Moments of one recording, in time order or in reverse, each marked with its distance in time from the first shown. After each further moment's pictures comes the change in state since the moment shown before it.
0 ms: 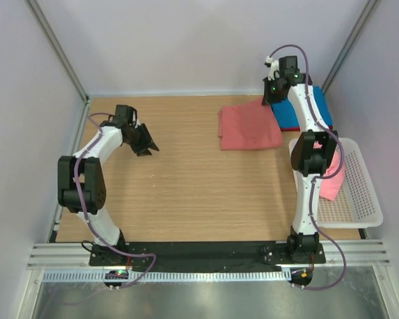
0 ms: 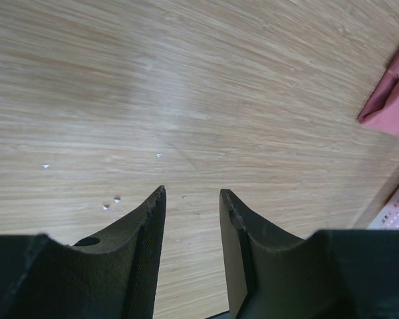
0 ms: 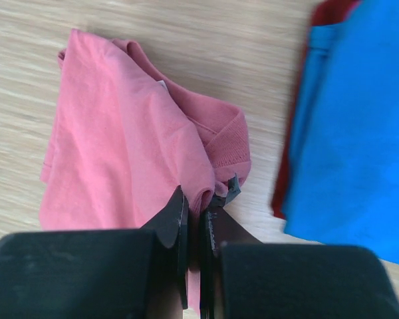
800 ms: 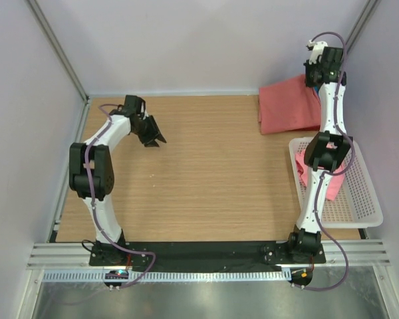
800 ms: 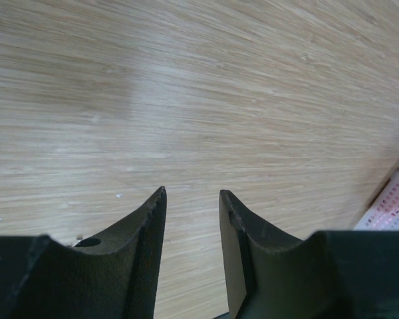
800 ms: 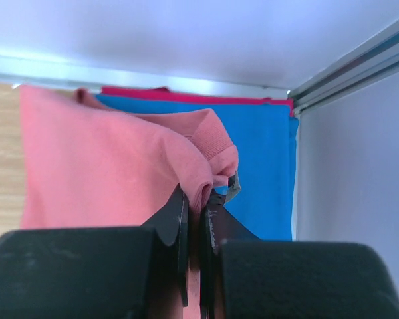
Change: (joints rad) left arm -0.049 0.180 0.204 -0.028 0.029 -0.024; right arm -0.244 0.154 0.355 0.098 0.102 -0.227
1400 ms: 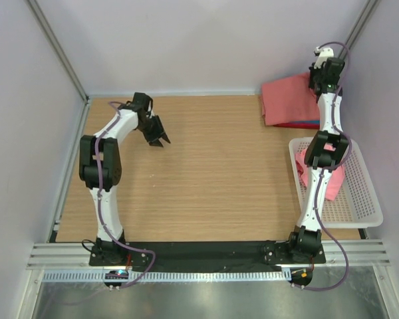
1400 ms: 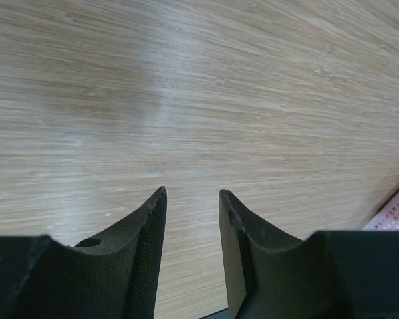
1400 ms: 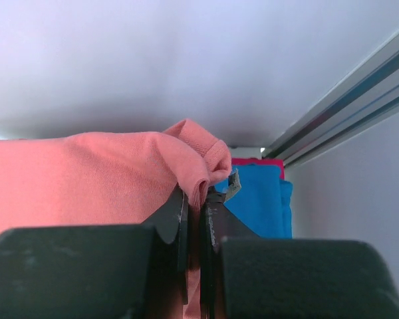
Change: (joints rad) left arm -0.032 0.160 0.197 -0.125 -0.016 -0.002; right arm -0.073 0.216 0.014 0.413 -0.047 0.053
